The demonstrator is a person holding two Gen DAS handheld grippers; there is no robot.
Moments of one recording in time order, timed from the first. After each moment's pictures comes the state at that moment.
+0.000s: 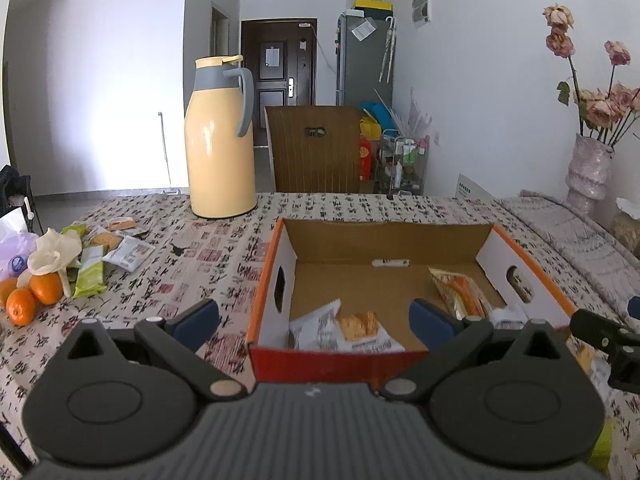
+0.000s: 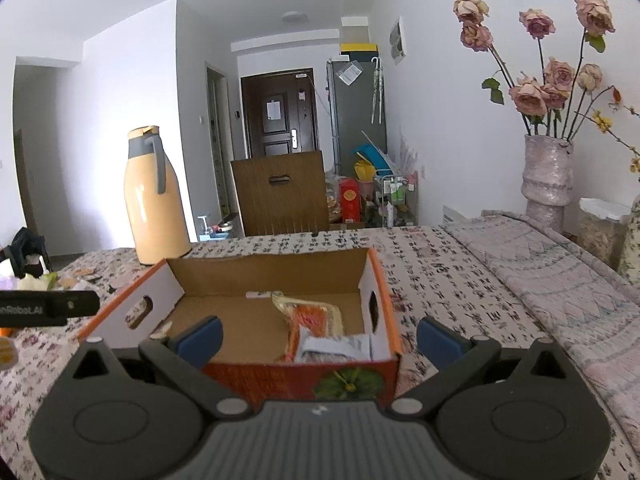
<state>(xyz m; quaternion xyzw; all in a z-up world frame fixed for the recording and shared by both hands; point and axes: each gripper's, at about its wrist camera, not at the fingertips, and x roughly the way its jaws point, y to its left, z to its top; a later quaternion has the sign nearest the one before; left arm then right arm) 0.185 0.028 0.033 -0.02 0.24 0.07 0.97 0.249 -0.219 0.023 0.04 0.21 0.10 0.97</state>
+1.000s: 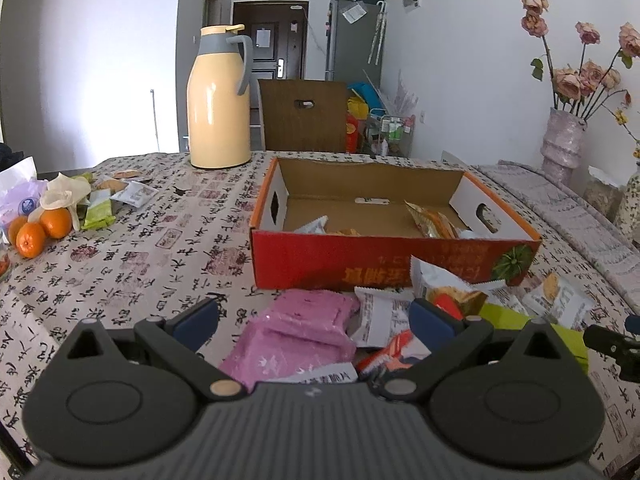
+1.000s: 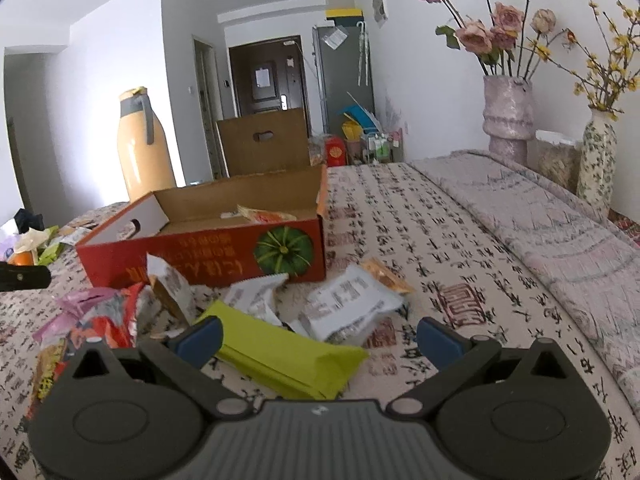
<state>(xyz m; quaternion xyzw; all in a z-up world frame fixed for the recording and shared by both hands) 0.105 0.022 -0.001 -0.03 0.27 0.05 0.96 0.172 -0.281 -0.029 0.05 0.26 0.09 0.96</state>
